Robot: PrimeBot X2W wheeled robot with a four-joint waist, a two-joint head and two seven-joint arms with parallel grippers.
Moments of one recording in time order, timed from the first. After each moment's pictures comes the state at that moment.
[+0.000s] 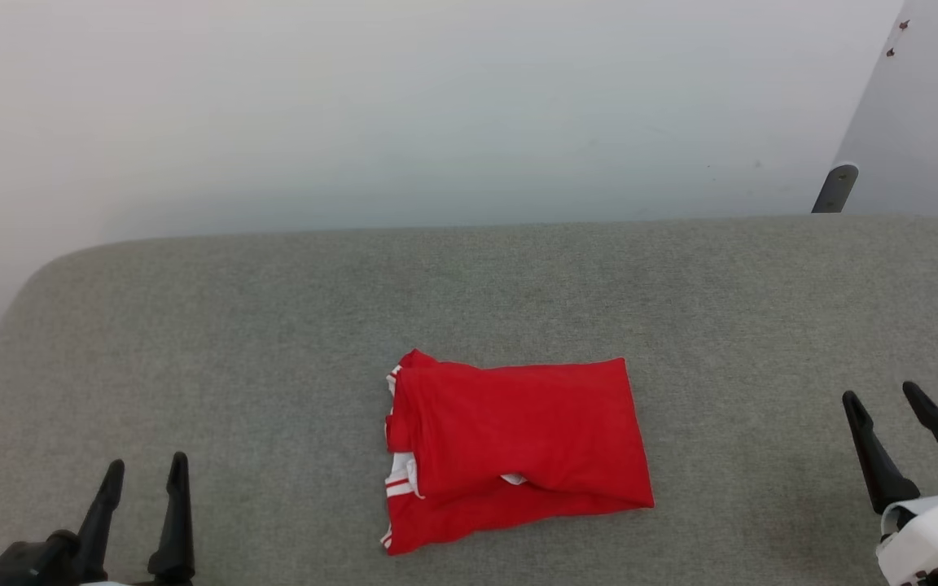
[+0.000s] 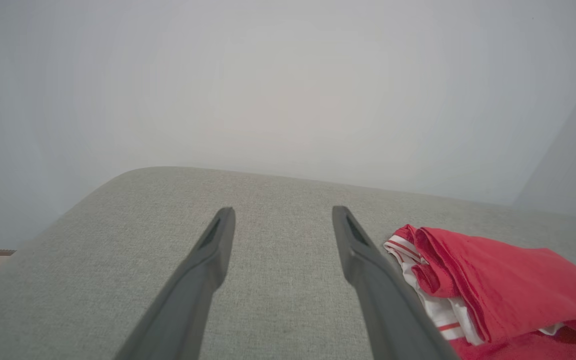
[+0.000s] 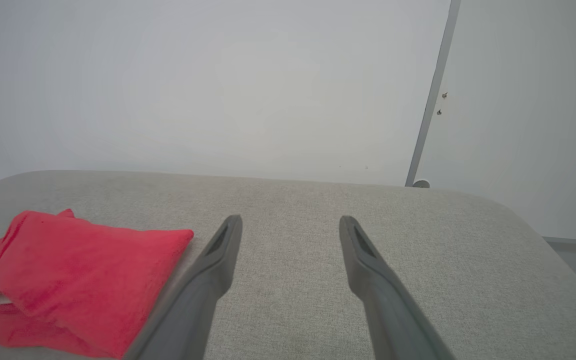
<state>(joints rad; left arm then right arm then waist) 0.07 0.25 0.10 0.17 -0.39 -0.13 -0.26 -0.10 -0.44 0.14 0.21 0.50 0.13 -0.15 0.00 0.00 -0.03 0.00</state>
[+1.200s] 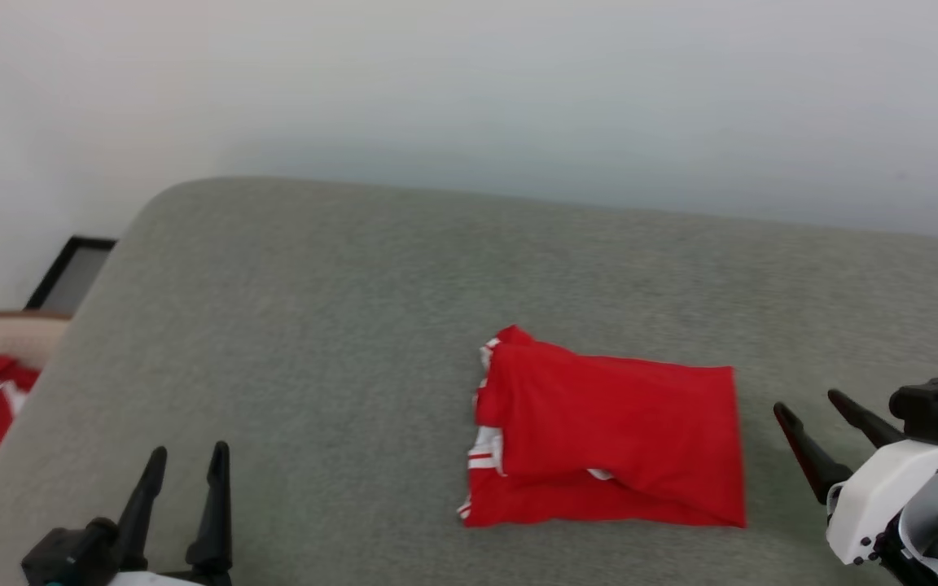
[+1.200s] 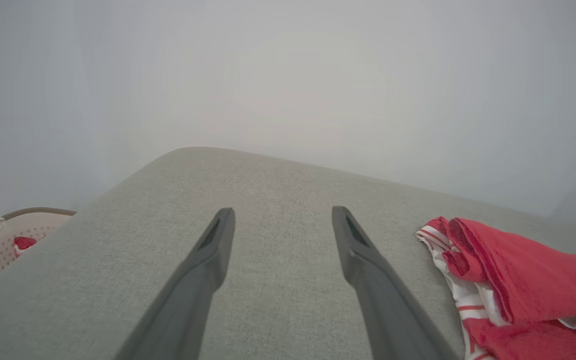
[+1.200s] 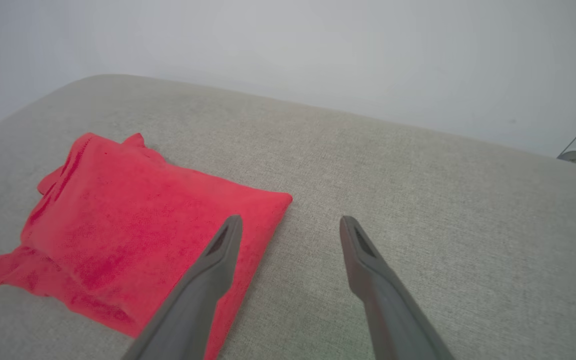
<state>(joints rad) 0.06 0.23 0.04 0.13 -0.41 -0.12 -0.25 -0.23 -0.45 0.30 0.30 0.54 0.13 0.07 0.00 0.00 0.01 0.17</state>
